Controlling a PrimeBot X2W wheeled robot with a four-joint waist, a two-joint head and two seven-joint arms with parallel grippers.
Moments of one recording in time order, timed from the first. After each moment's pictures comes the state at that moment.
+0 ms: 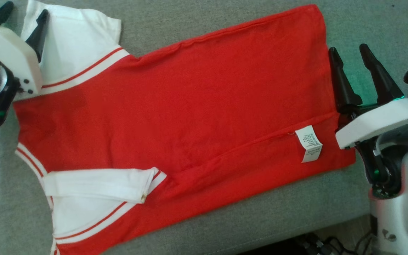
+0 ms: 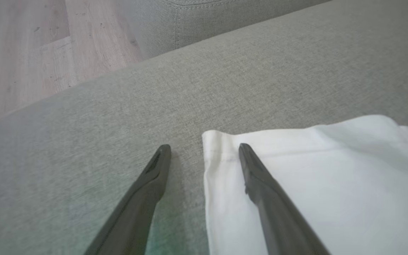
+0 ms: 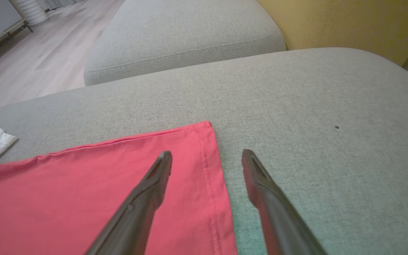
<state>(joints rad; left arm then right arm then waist) -0.86 0.61 -0.50 0.35 -0.61 -0.03 0.46 -0.30 -0.04 0.00 -0.15 0.27 0.12 0.35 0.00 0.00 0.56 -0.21</state>
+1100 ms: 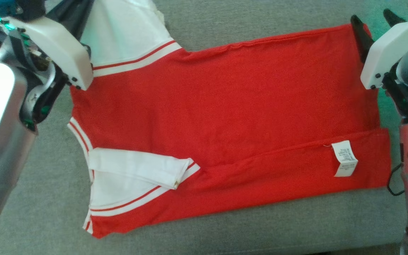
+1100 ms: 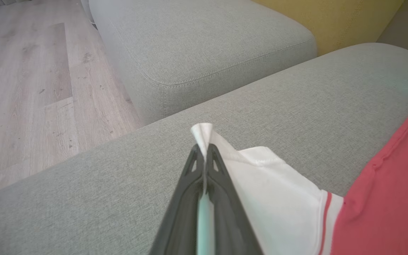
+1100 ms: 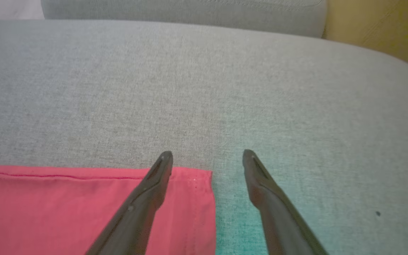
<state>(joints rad) -0.89 0.52 -0.57 0.18 -0.62 -0.07 0.39 -0.68 -0.20 0.01 0.24 0.14 0.12 0.63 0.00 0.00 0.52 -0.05</state>
